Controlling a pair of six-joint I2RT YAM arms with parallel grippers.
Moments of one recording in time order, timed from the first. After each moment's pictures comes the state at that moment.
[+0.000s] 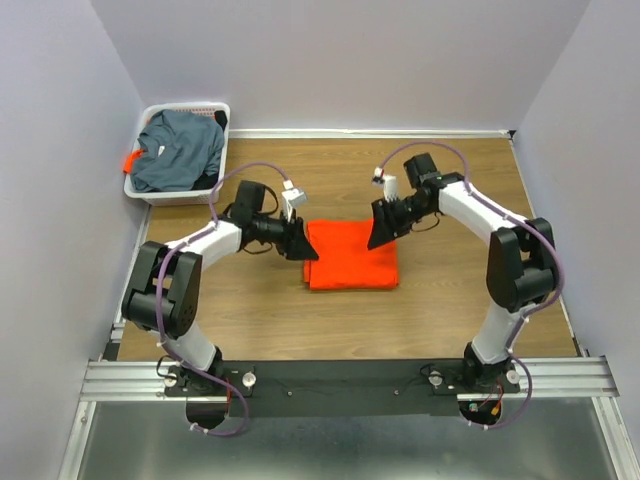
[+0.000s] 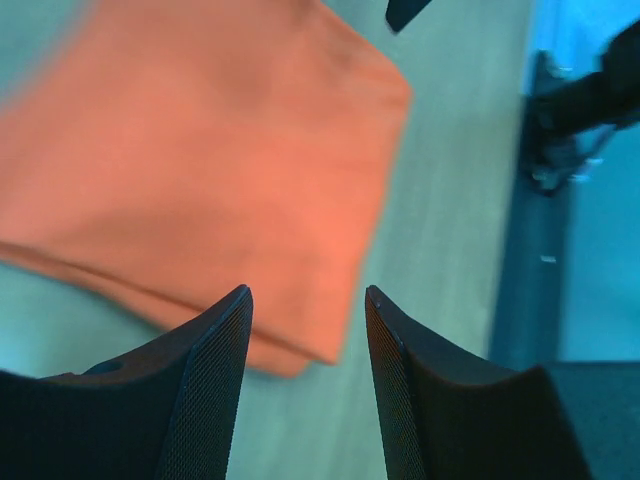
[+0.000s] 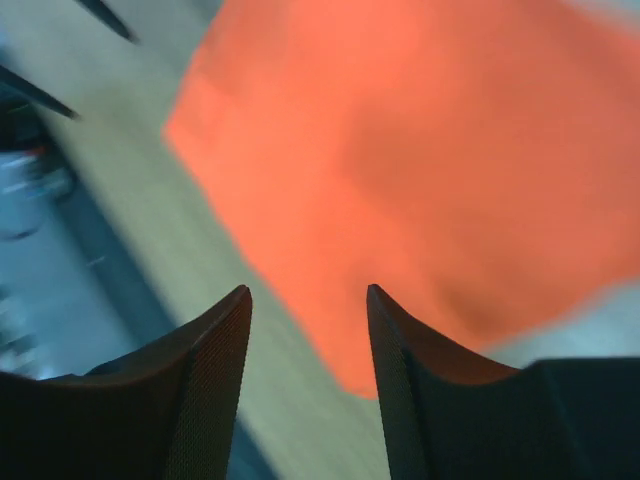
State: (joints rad) left arm -0.27 1.63 0.98 -0.17 1.03 0.17; right arm 0.31 1.79 1.38 -0.75 -0.65 -0.19
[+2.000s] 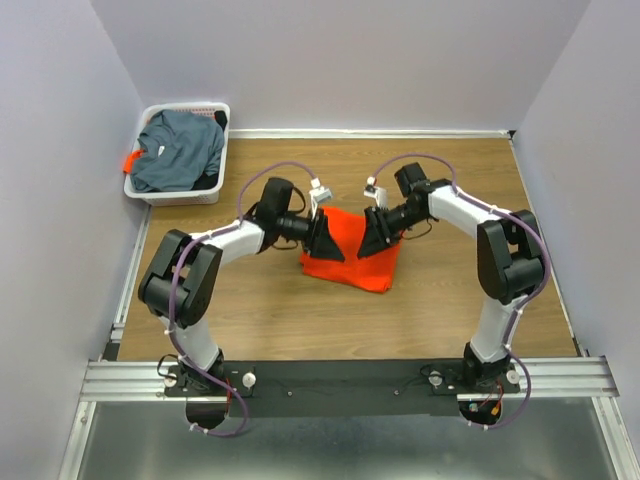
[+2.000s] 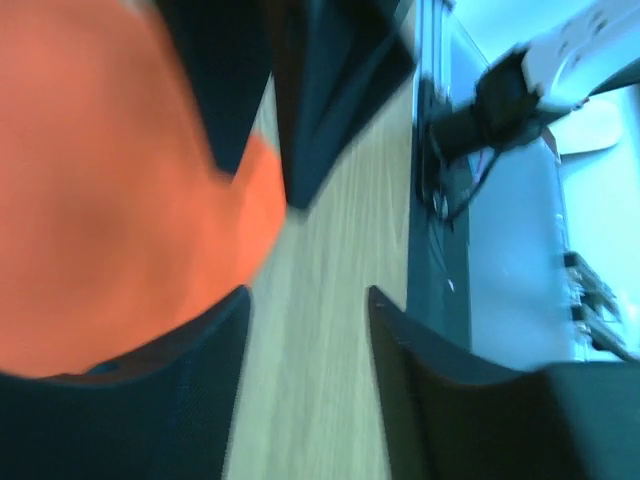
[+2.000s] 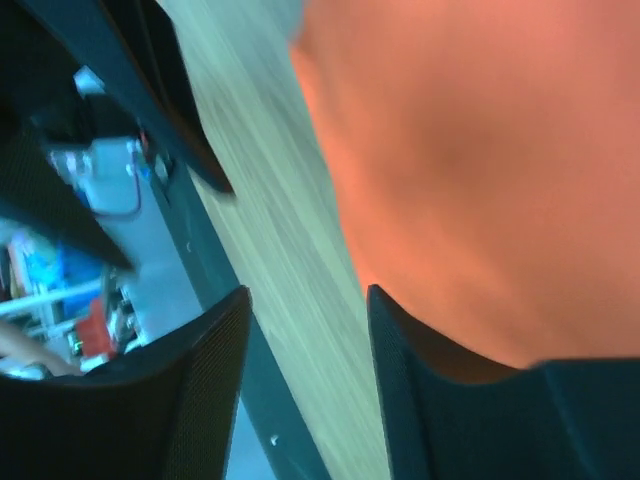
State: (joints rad) left arm -0.44 1.73 0.94 0.14 1.14 -0.20; right arm 0.34 1.89 1.28 -0.73 -0.93 -0.09
